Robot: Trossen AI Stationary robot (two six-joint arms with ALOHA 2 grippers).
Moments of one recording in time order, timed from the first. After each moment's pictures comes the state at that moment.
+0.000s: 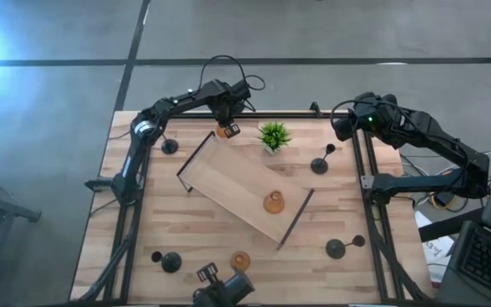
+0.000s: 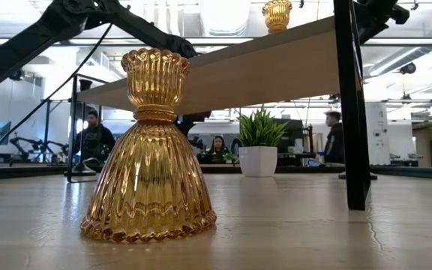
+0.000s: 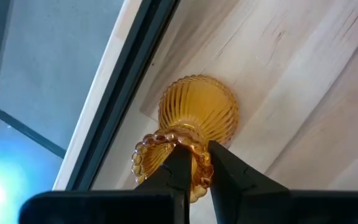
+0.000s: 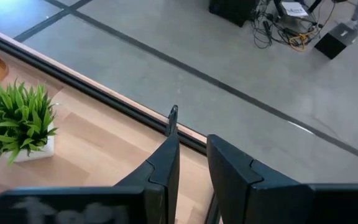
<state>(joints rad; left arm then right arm) 0.63 2.16 1.93 -1.15 -0.19 0.14 -0.43 0.93 1.22 -1.10 0.68 0.35</state>
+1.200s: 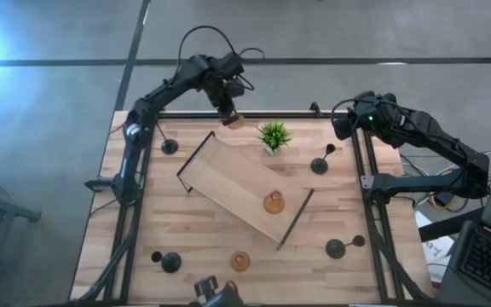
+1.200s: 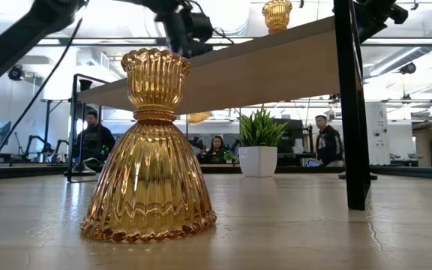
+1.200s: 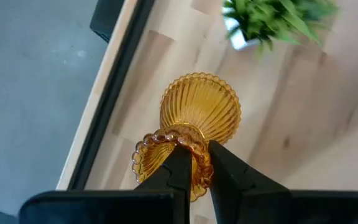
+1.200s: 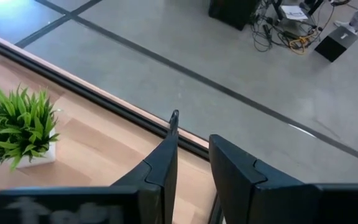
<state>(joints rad) 0.61 2.05 2.33 -1.47 0.07 0.23 -0.43 0.93 1.22 -1.08 0.68 0.34</state>
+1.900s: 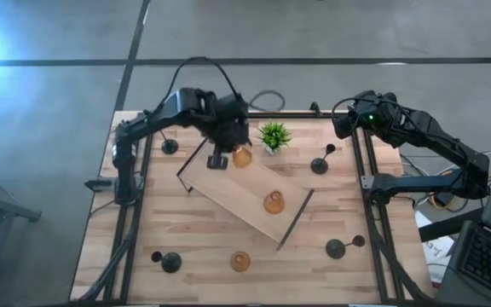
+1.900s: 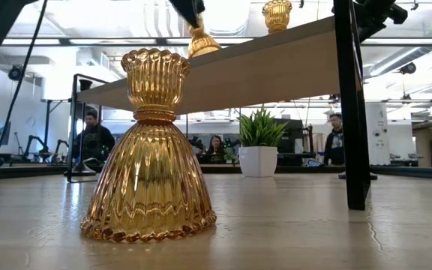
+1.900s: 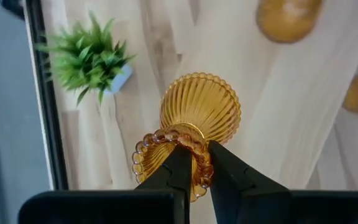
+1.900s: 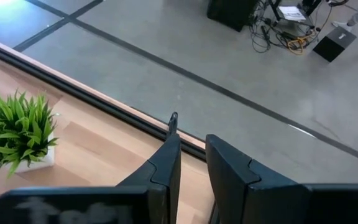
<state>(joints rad) 0.17 1.88 2.35 -1.57 0.02 0.38 -0.44 0.93 1.22 -1.06 0.68 0.33</state>
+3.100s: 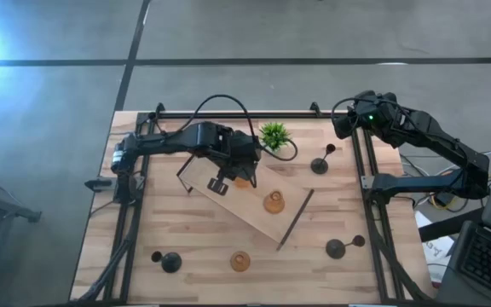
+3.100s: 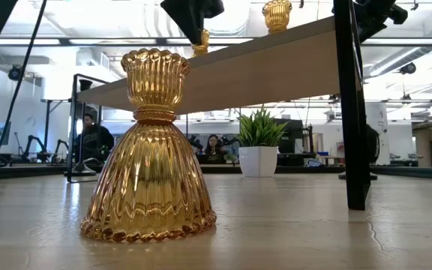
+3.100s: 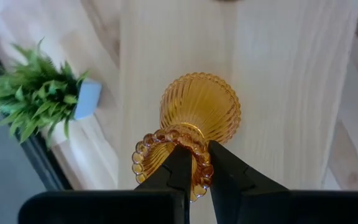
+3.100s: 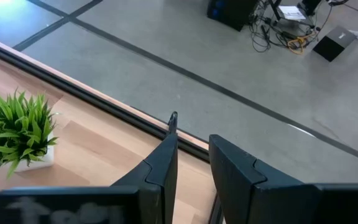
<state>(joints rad) 0.01 1.89 2.13 -1.46 -0.10 0.55 -0.44 0.93 1.22 -1.07 0.68 0.33</state>
